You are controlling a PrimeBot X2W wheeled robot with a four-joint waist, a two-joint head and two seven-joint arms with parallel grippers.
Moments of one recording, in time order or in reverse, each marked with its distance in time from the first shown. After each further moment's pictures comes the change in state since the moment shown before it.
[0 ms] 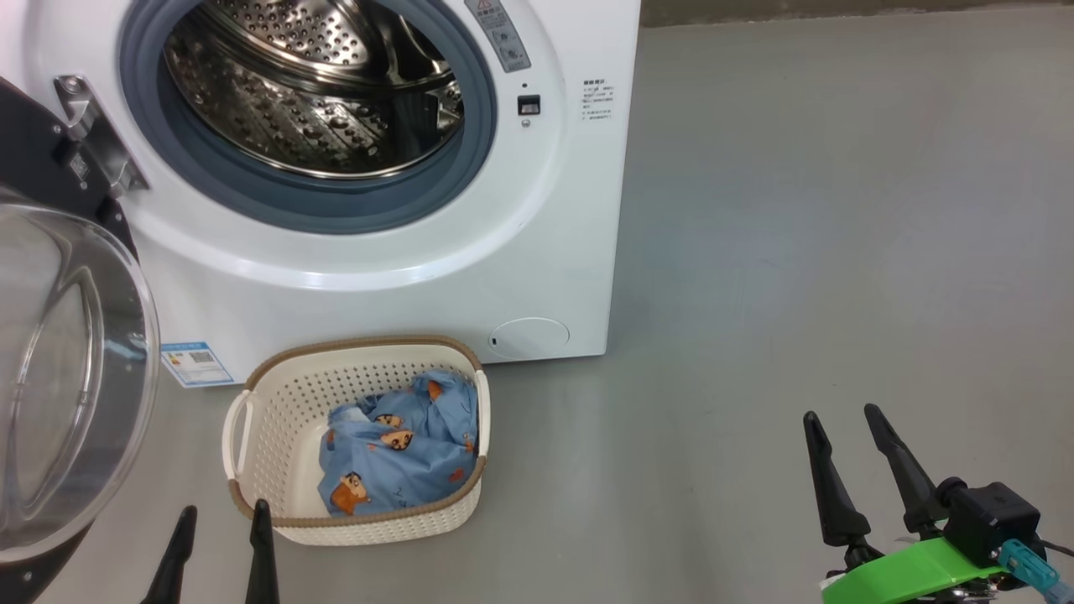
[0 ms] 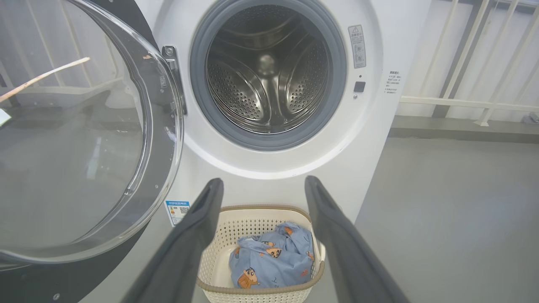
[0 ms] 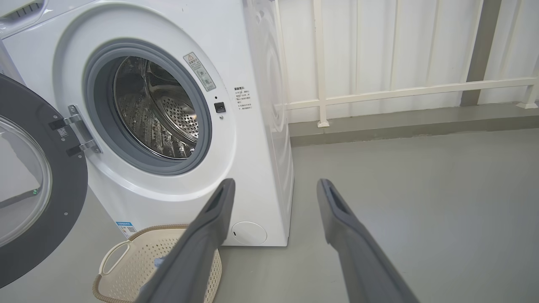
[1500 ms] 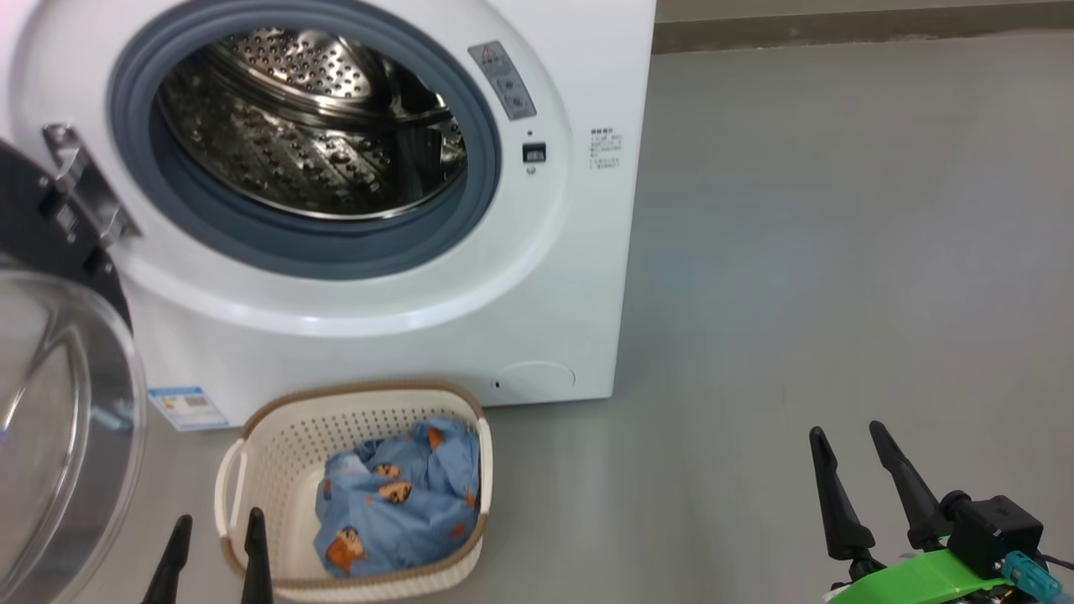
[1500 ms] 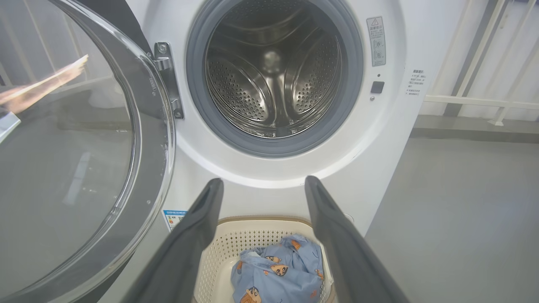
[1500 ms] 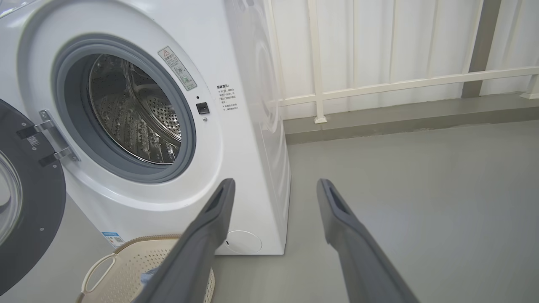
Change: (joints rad) left arm -0.001 0.000 0.016 0.032 0.006 -0.010 0.000; right arm 0.019 0.005 -0.015 0.023 0.010 0.000 0.000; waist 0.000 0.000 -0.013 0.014
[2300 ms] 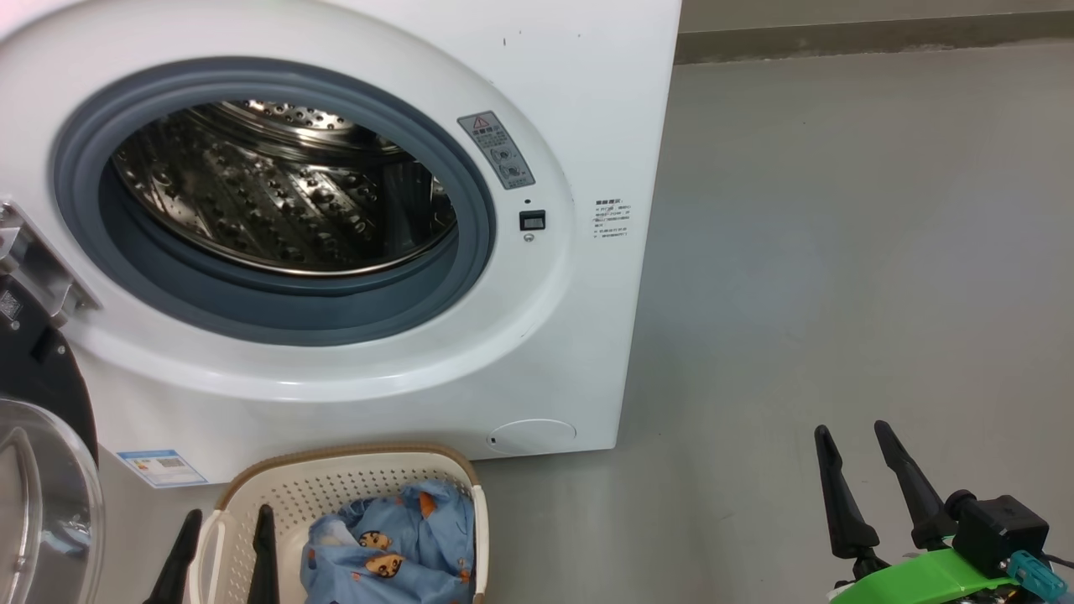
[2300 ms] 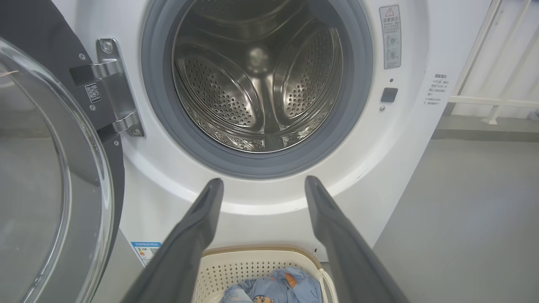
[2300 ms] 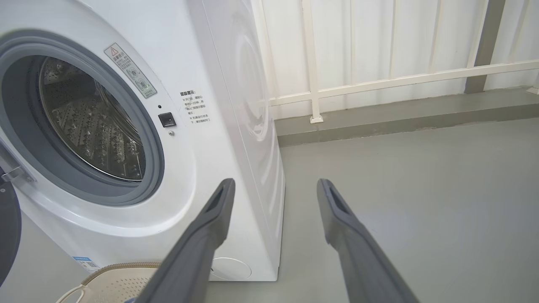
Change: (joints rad) left arm -0.004 0.000 0.002 -0.004 0.002 0.002 0.000; right arm -0.001 0.000 -0.009 0.003 0.009 0.000 0.000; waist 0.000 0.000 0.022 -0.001
